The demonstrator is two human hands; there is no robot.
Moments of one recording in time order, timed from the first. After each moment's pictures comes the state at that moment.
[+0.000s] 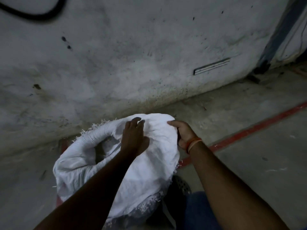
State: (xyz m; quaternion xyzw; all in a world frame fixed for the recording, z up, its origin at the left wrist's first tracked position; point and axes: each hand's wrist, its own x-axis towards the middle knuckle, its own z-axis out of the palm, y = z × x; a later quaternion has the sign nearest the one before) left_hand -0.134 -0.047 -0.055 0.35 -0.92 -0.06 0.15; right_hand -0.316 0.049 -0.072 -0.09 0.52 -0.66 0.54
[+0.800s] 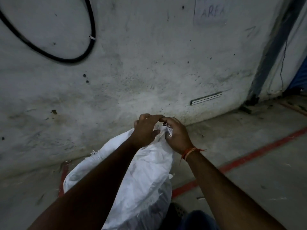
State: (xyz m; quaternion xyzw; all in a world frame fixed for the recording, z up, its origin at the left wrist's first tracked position) left_hand -0.171 -0.038 0.073 0.24 -0.94 -0.11 0.21; right_hand -0.294 0.069 0.046 -0.54 0.65 -0.53 0.03
